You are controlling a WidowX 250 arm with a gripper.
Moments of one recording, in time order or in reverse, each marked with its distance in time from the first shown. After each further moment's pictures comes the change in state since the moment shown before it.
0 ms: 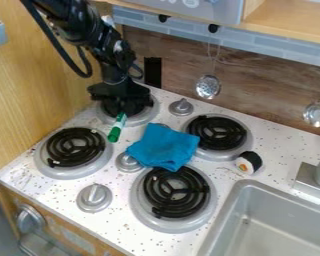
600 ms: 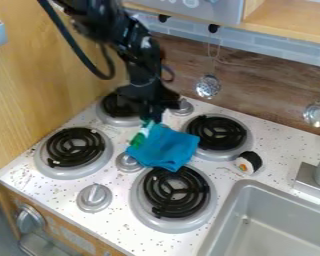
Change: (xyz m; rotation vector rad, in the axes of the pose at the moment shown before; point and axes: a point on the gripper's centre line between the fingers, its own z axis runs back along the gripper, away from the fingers) arm -0.029 -0.063 0.030 -0.117 0.031 -0.159
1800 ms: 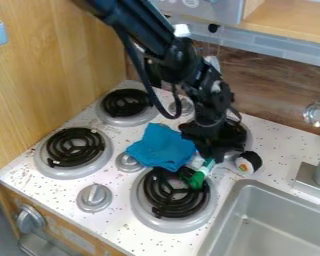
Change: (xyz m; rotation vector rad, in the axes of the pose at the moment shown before) arm -0.036 -0.101 -0.042 -0.108 0.085 -0.144
